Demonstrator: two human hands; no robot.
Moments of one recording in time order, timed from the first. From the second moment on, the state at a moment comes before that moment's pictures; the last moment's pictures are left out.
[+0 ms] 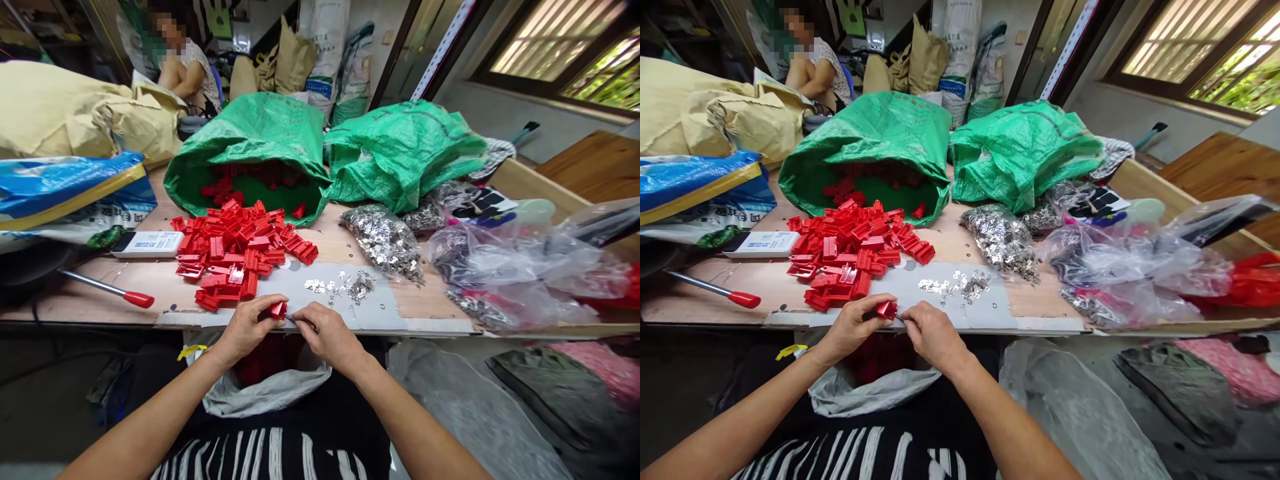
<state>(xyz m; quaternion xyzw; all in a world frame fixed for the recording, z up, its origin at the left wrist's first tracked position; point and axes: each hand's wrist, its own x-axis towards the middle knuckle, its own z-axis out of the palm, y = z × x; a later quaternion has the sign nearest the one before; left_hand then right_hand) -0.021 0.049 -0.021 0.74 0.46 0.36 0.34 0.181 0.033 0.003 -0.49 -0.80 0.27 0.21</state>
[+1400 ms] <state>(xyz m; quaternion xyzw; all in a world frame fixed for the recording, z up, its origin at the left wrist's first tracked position) -0.017 0.044 -0.027 0.77 0.43 0.34 0.31 0.159 0.036 0.014 -0.54 -0.78 0.27 0.17</state>
